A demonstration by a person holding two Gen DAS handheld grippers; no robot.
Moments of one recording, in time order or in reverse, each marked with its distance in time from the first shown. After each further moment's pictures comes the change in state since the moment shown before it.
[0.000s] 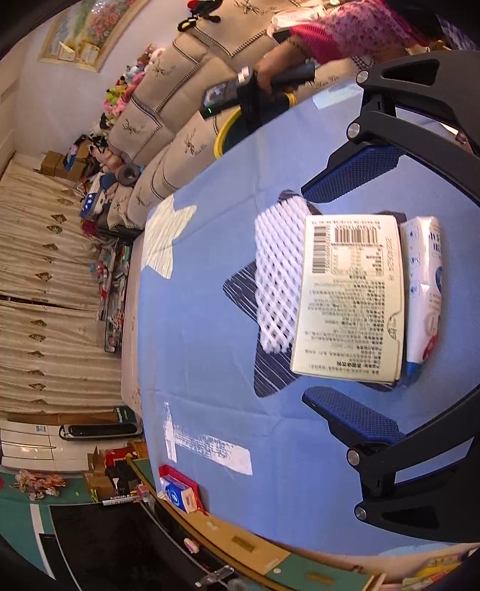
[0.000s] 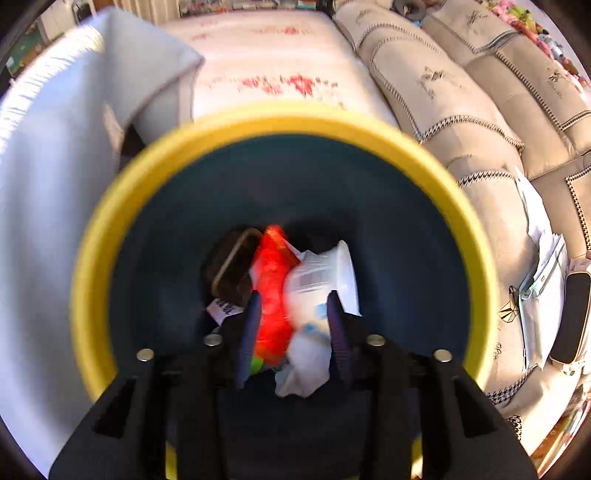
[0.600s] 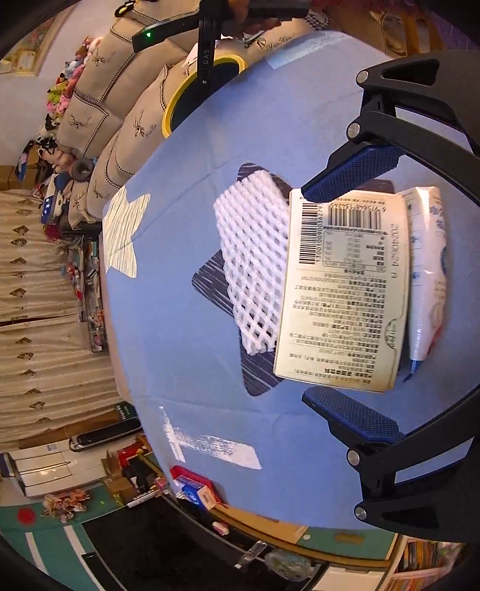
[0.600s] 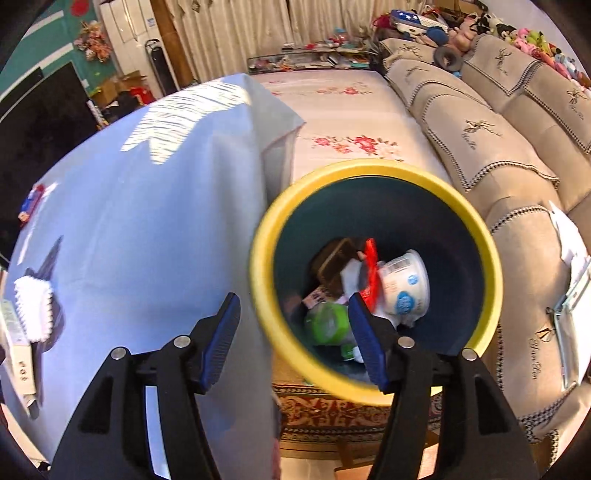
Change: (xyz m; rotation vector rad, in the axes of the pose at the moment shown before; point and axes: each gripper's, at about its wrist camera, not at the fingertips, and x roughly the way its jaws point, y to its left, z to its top) left arm 0.028 -0.019 -0.001 0.156 0.111 0.119; right arm -0.099 0.026 -0.064 -0.068 -0.224 0.279
